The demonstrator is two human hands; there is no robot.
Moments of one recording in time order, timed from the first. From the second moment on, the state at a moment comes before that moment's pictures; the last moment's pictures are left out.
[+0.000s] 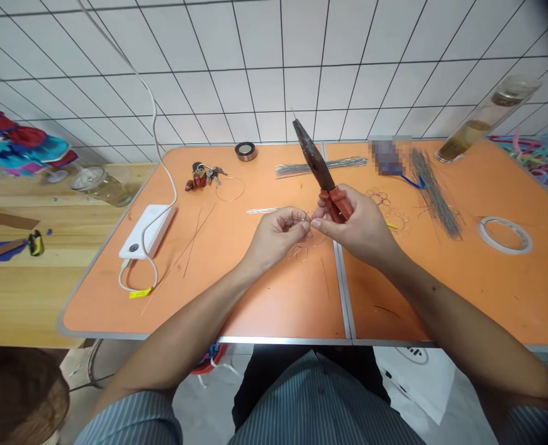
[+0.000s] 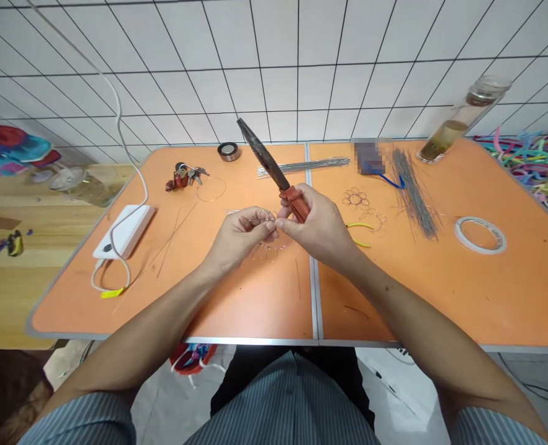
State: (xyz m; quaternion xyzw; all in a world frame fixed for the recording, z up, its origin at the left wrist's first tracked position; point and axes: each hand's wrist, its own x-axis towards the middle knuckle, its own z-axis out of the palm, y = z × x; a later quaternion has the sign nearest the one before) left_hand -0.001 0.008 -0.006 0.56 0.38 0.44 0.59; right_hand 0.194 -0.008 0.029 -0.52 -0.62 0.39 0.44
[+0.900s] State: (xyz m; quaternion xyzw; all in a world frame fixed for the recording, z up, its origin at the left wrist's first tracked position) left_hand -0.009 0.021 -0.017 0.52 0.33 0.36 0.71; right_hand 0.199 -0.003 0.031 -0.54 -0.61 0.39 0.44
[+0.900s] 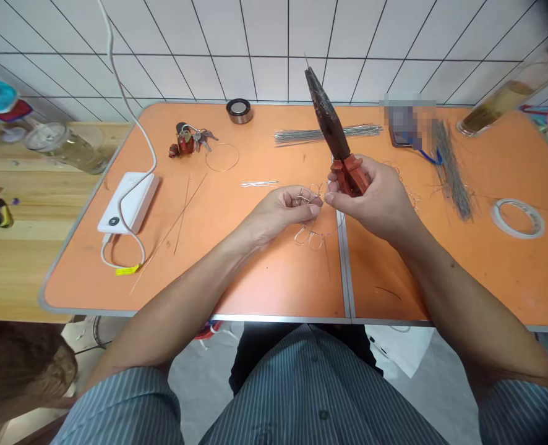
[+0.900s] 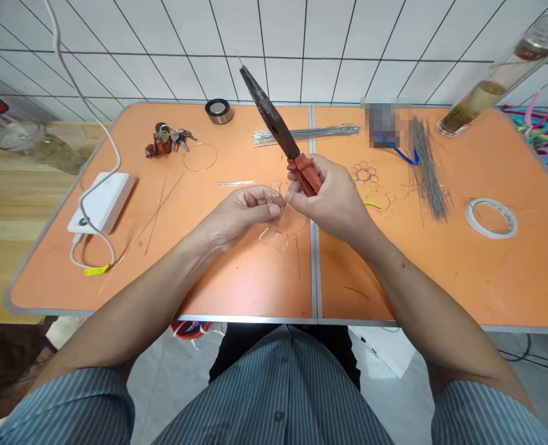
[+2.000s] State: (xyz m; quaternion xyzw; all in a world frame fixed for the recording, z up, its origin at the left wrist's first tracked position) left_hand -0.017 0.024 -0.019 0.64 0.44 0.32 0.55; right_hand 0.214 0.008 0.022 -0.56 -0.53 0.42 0.48
